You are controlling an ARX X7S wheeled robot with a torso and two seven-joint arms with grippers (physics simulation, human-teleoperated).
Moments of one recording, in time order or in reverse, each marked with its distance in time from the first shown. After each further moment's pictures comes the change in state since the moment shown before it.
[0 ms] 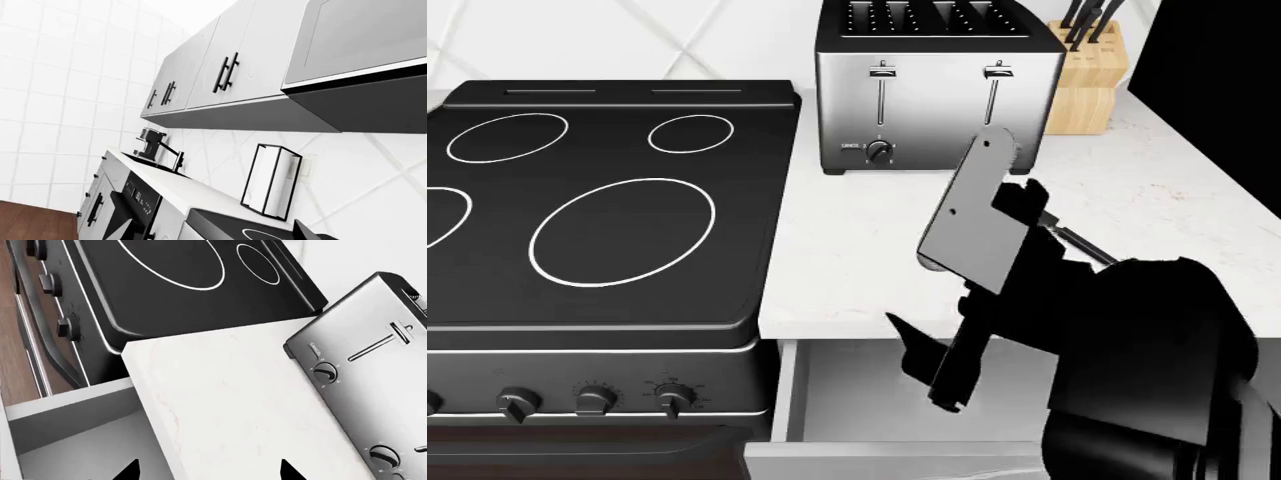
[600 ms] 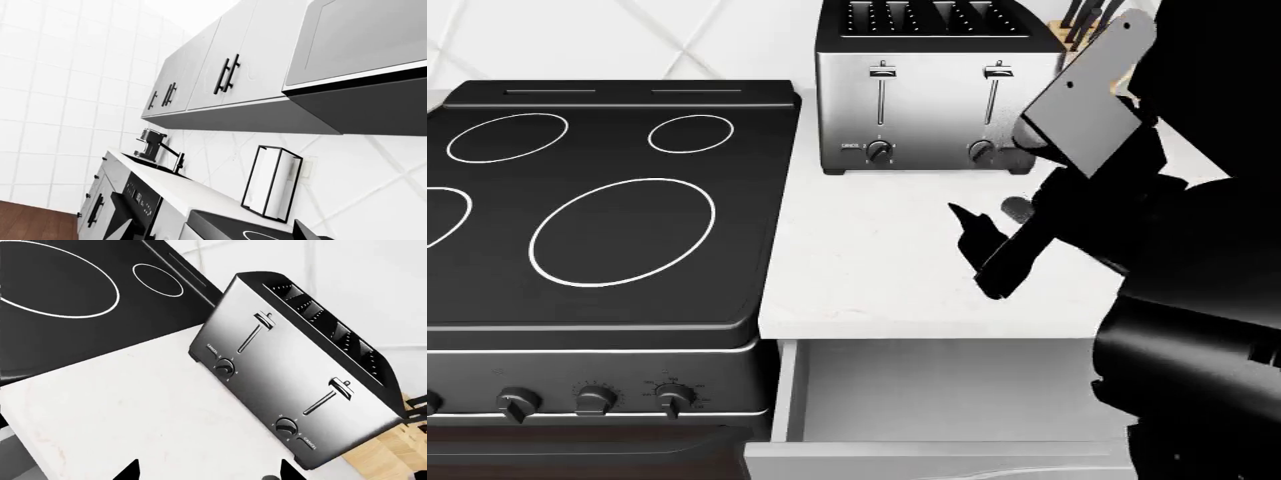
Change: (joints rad) left arm 0.006 0.002 -0.005 0.008 0.003 0.002 -0.001; right arm 0.095 -0.019 0.254 0.179 0.026 -0.068 0.097
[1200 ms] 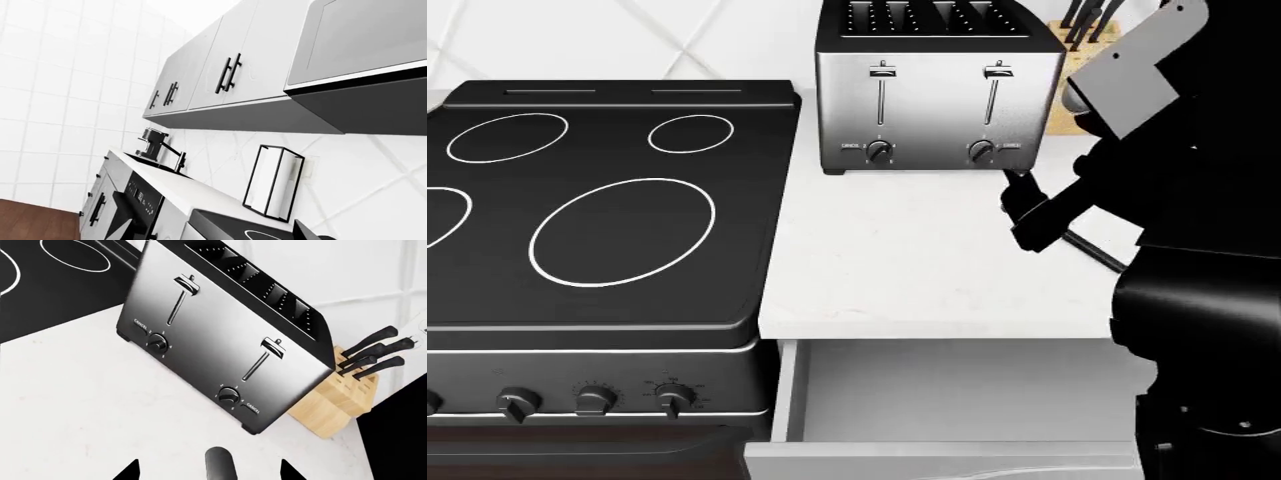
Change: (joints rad) left arm 0.002 0.002 -0.003 -0.002 -0.003 0.003 -0.002; right arm 0.014 -0.004 0.121 0.229 0.027 -0.140 0.176
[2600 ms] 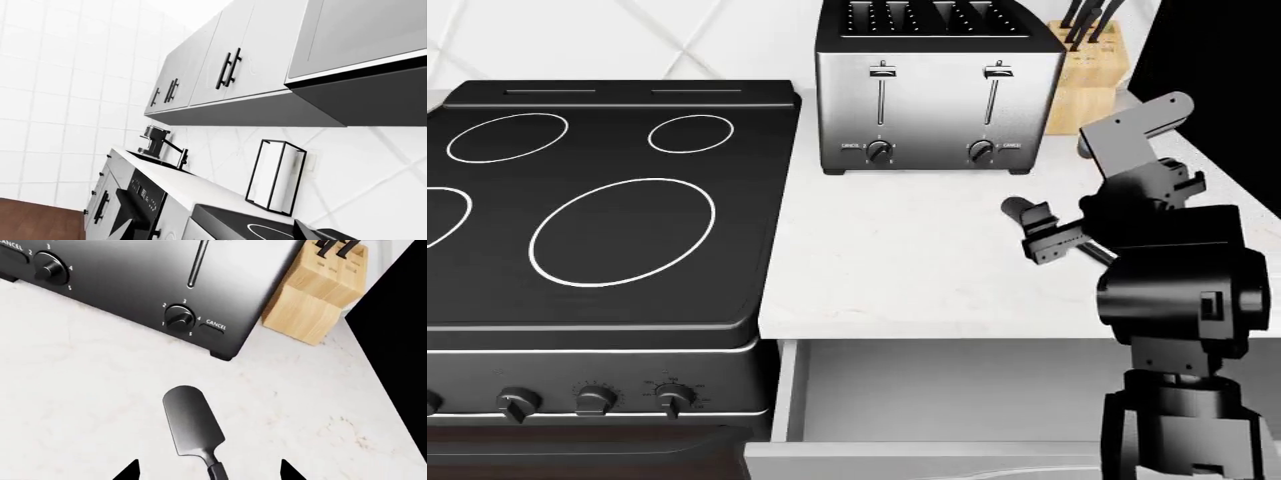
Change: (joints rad) left arm -0.012 0.001 0.004 -0.020 -0.007 -0.017 0.004; right arm -0.064 -0.097 0.240 0.461 0.112 -0.225 0.394
